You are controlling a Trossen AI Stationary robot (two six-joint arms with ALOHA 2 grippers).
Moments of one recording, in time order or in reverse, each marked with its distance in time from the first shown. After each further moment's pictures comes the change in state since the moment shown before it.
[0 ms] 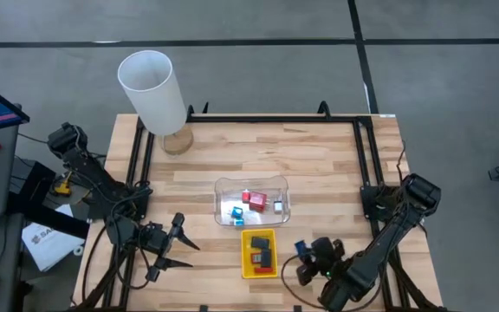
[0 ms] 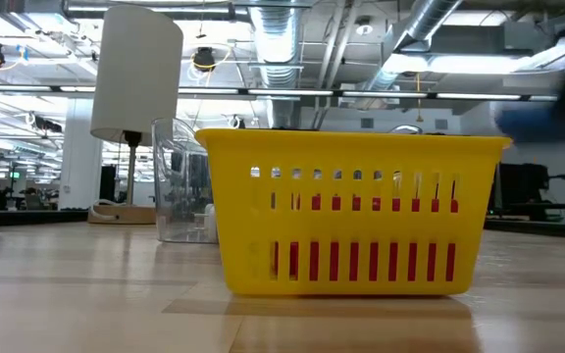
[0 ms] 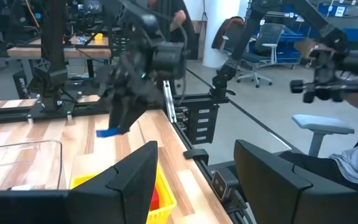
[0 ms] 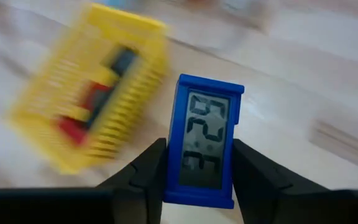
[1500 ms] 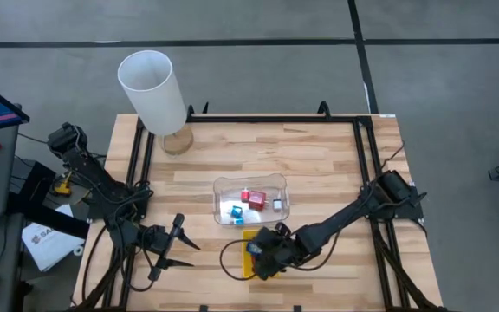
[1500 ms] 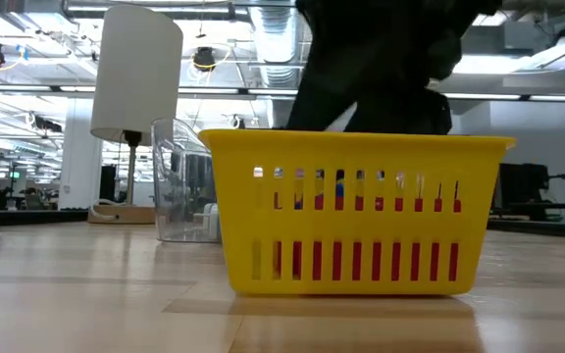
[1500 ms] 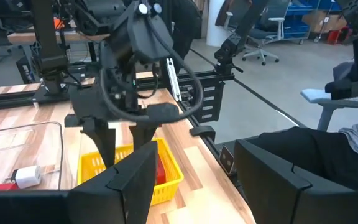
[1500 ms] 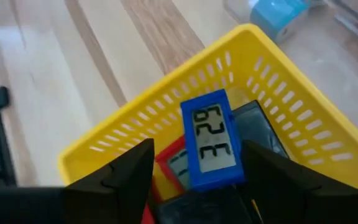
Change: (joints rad) left arm 0.000 0.000 0.000 -0.106 -0.002 -0.011; right arm -0.392 0.136 0.121 0.526 -0.354 -0.994
